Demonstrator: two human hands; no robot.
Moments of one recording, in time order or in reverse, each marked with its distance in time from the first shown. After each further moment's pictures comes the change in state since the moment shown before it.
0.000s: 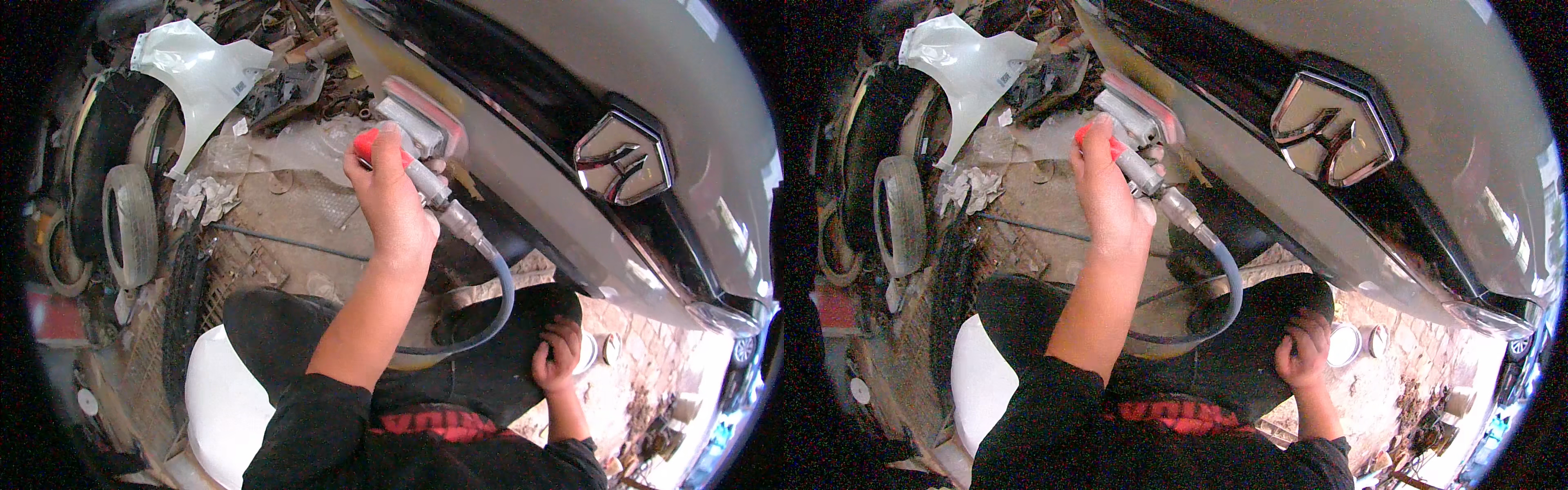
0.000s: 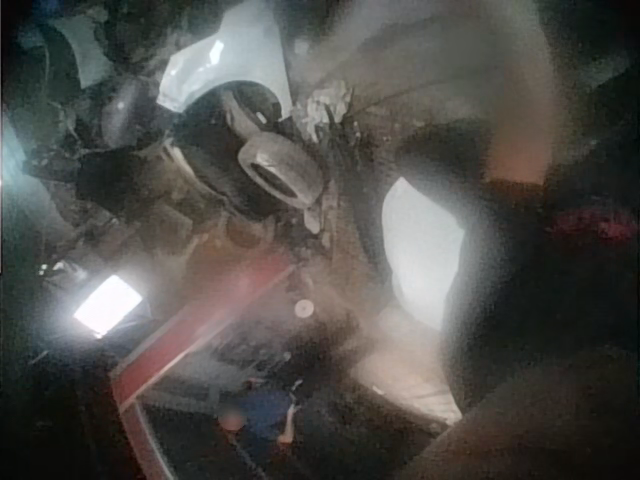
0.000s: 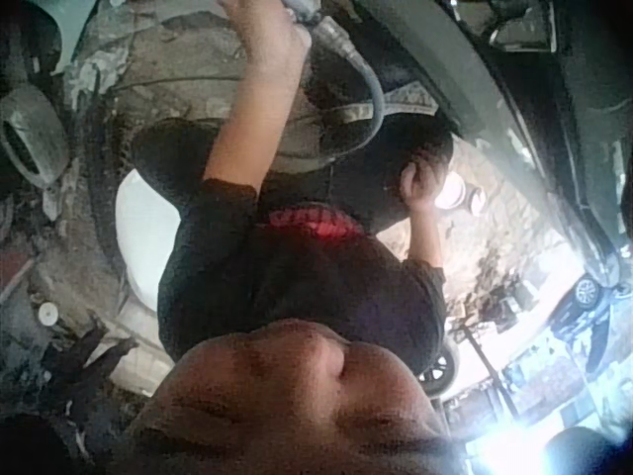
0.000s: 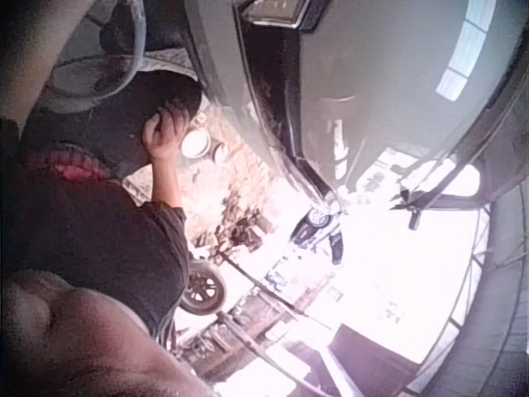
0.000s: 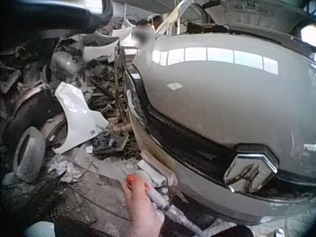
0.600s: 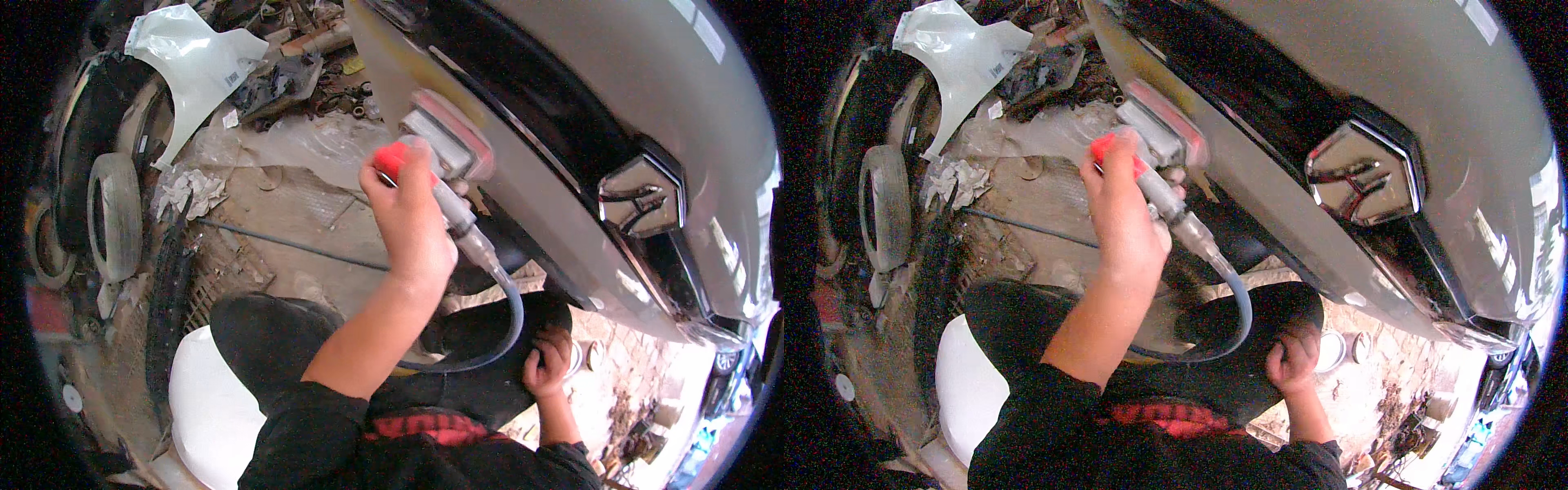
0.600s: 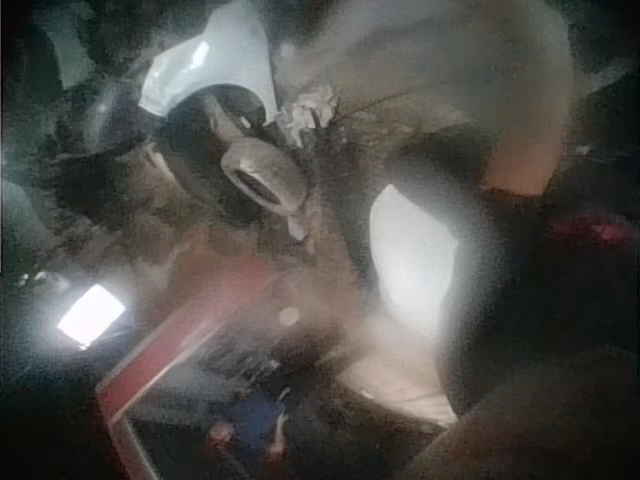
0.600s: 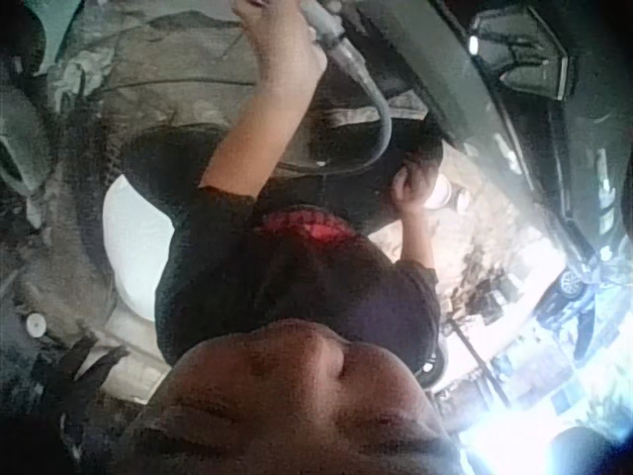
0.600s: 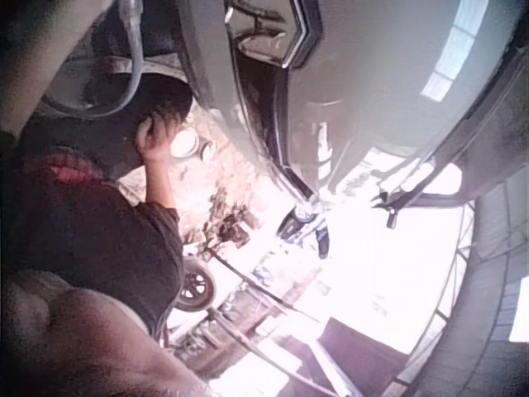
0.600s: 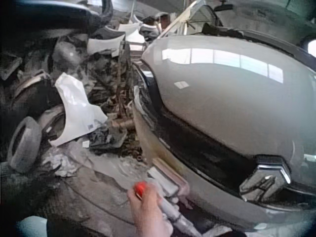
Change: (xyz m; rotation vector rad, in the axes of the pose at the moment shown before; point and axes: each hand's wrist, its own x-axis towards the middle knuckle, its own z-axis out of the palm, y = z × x) left_hand -0.008 -0.002 0.004 0.057 0.071 -0.074; right_hand 0.001 0.000 0.004 -0.032 -0.038 -0.023
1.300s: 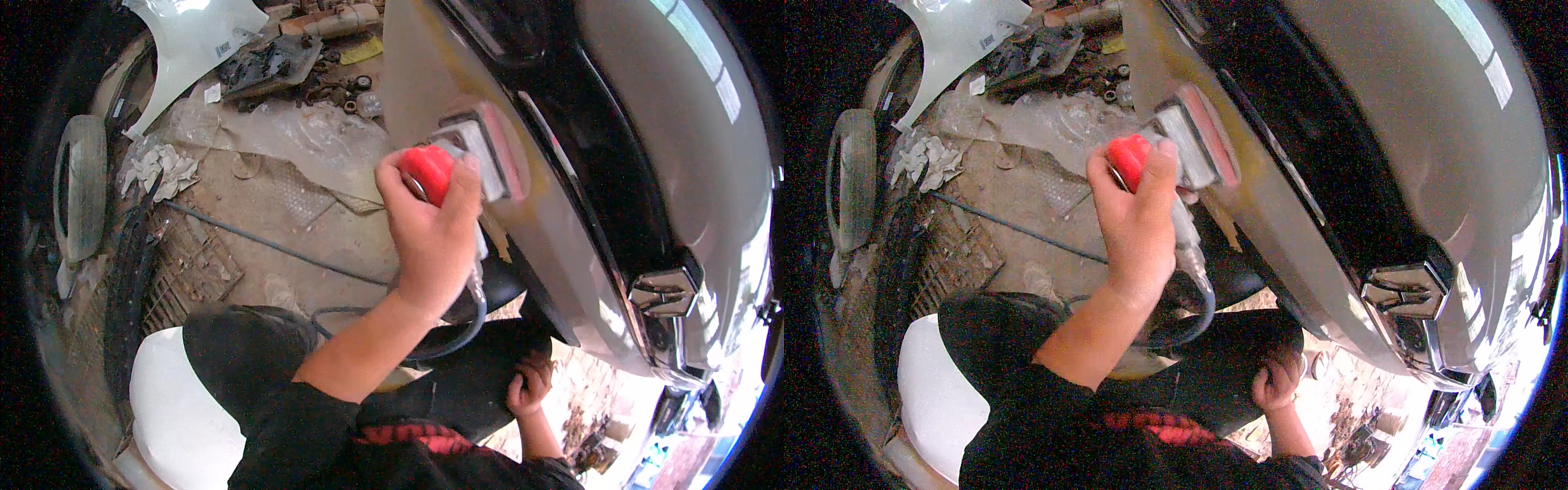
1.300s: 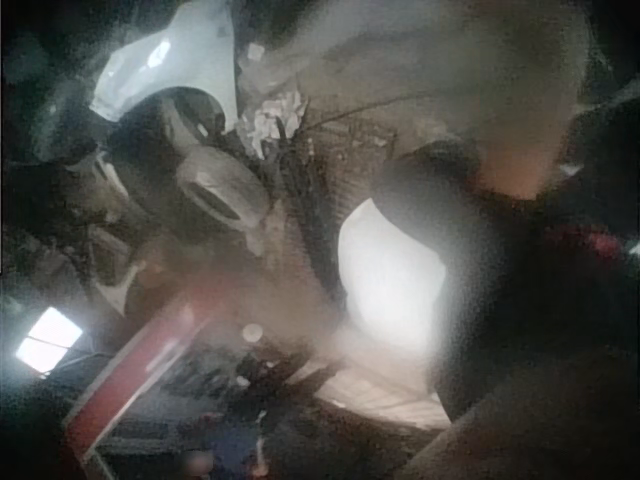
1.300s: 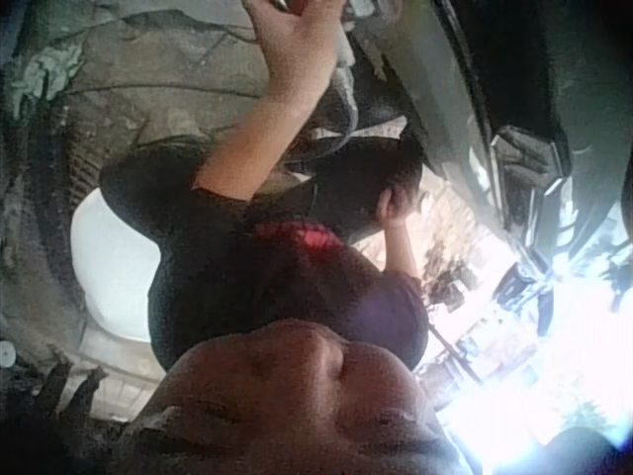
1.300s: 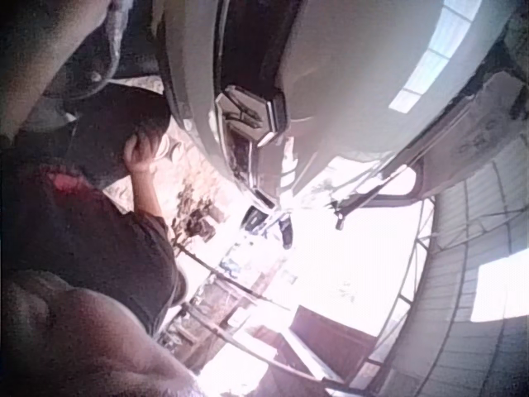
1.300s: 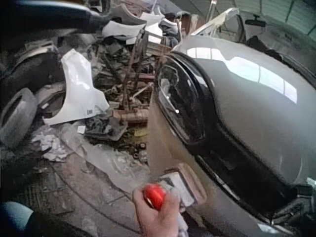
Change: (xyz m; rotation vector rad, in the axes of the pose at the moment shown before) left_hand 0.049 -0.003 -0.015 0.155 -0.075 0.332; right_hand 0.014 -0.006 0.003 -0.065 -0.090 0.007
